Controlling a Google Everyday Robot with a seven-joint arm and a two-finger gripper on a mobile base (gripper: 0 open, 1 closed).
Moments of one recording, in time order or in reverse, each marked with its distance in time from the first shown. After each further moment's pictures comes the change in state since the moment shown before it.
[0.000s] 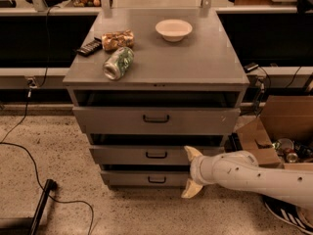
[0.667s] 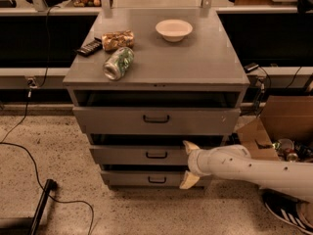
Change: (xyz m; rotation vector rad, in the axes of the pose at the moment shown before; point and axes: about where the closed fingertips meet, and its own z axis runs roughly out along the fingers) arm 0.015 -0.030 0.037 0.018 -0.009 -0.006
